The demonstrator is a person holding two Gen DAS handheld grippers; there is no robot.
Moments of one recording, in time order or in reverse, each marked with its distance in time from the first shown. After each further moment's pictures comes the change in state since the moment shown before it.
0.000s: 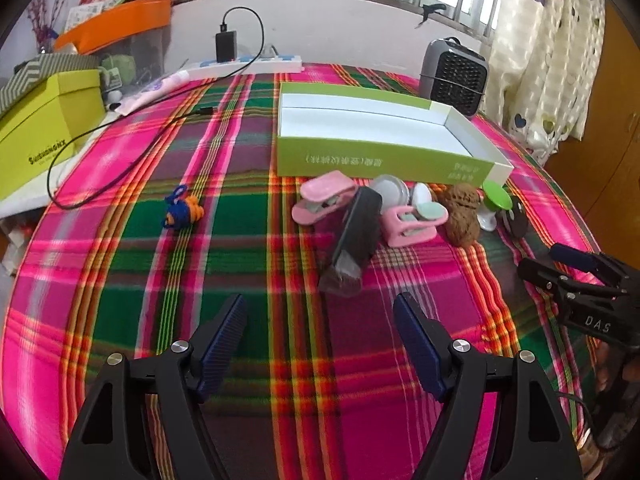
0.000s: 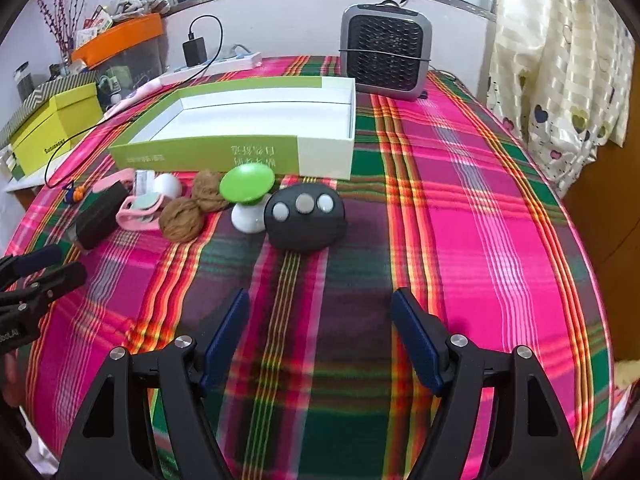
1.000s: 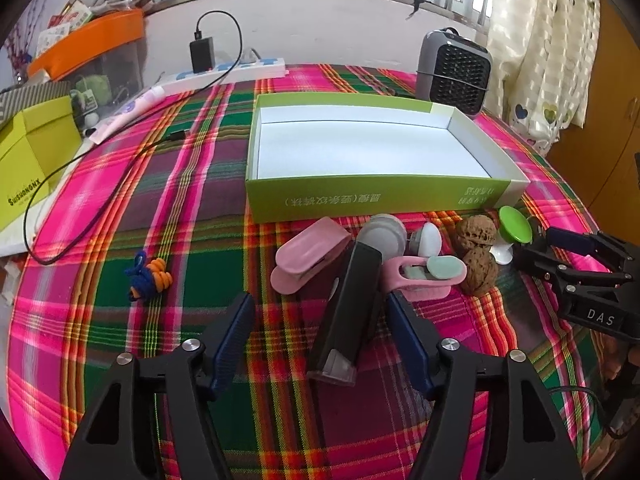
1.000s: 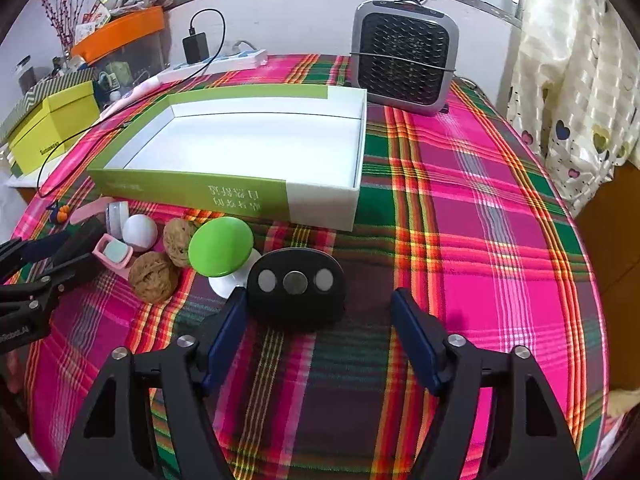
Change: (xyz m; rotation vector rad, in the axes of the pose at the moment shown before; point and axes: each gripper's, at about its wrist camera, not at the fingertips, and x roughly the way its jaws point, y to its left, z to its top) left arm 0.027 -0.010 0.035 0.007 0.010 0.055; right arm 0.023 -0.003 0.033 -0.052 0.006 0.022
